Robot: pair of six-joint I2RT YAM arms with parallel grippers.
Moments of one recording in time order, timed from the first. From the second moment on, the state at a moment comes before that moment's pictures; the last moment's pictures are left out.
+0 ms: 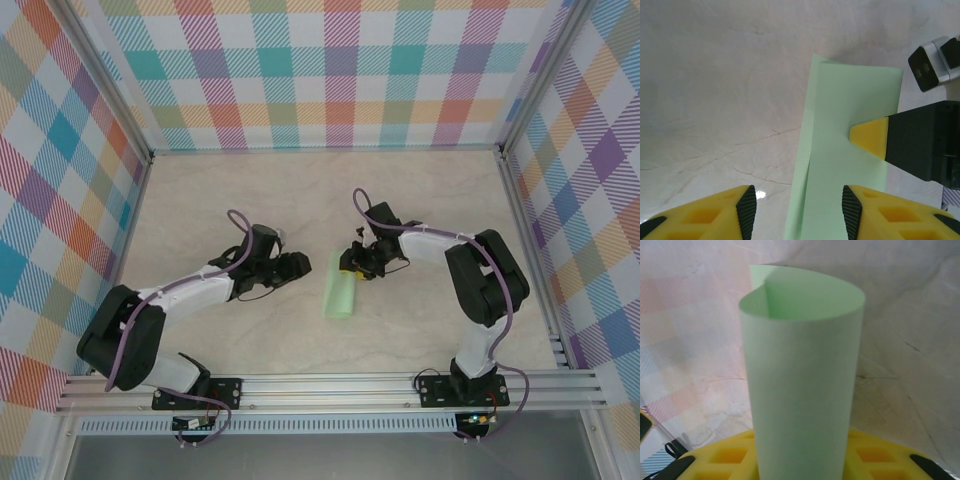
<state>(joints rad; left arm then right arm) -0.57 1.44 0.71 -0.09 0.30 -0.88 0.50 1.84 1.05 -0.40 -0.55 0.68</state>
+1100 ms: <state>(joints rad) -0.73 1.81 0.86 0.03 0.38 -0.99 0.51 1.87 1.09 -0.46 -0.52 0.66</state>
